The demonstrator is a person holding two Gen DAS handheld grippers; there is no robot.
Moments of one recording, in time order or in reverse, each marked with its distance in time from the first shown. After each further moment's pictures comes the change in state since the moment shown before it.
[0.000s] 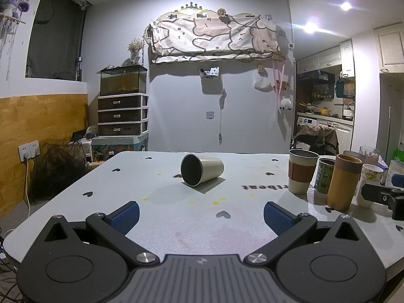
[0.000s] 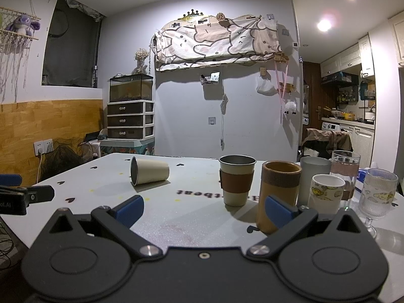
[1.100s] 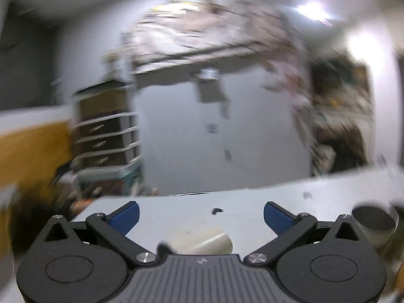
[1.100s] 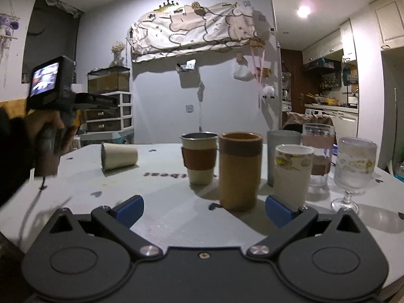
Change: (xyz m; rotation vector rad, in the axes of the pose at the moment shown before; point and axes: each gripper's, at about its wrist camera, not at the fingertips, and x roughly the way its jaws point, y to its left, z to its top) left arm 0.269 -0.045 0.120 0.182 -0.022 0.026; right arm 0.016 -0.052 -0.038 0.054 0.049 -0.090
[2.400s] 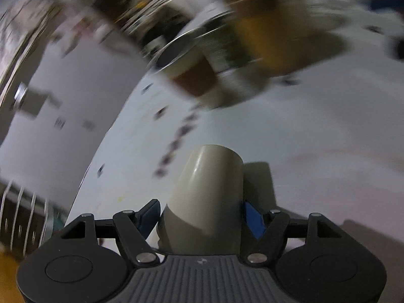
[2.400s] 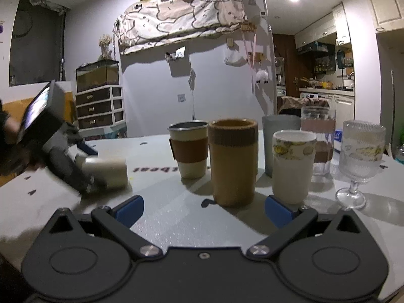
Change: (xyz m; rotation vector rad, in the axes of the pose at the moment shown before) left arm -0.077 -0.088 -0.088 0.901 0.286 -0.488; right arm 0.026 -0.010 0.007 0.059 0.034 -0.007
